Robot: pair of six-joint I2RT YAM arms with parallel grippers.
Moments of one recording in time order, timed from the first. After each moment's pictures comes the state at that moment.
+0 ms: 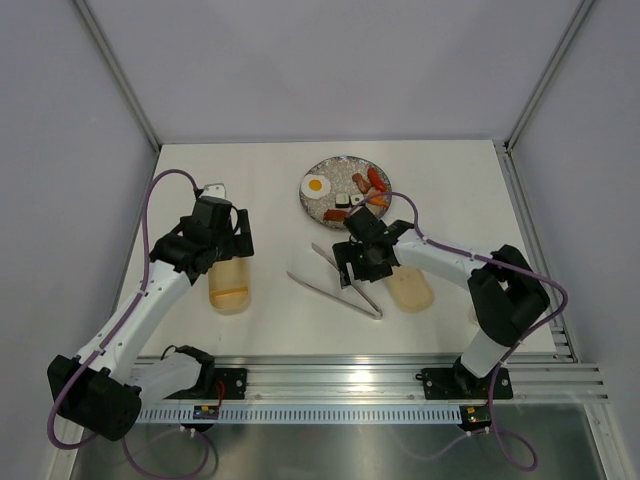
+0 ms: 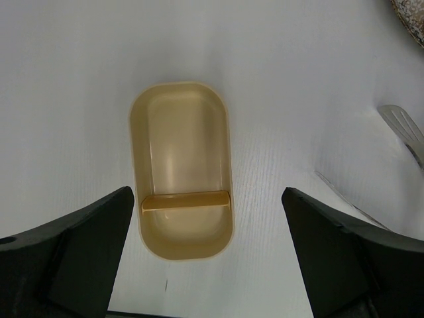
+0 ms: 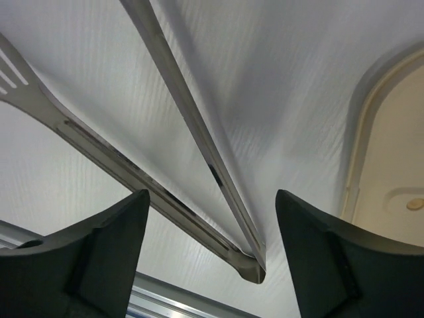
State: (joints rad) left arm -0.37 1.08 0.99 -0.77 -0.32 -0.39; right arm 0.72 1.71 1.12 -0.60 -0.04 0.45
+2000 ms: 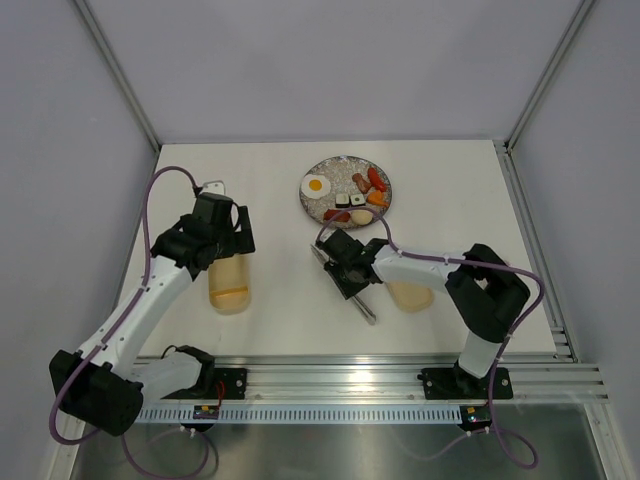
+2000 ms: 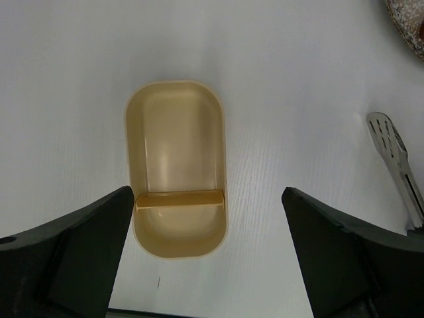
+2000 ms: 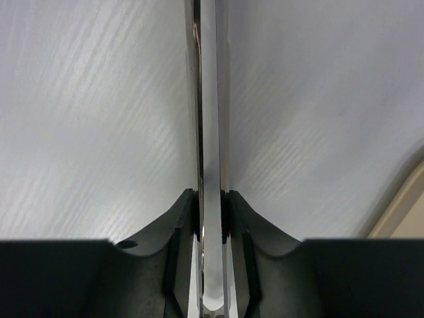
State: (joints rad) left arm -0.37 1.09 1.00 -0.78 -0.31 -0.43; right arm 0.88 1.77 1.08 -0.46 0.09 0.22
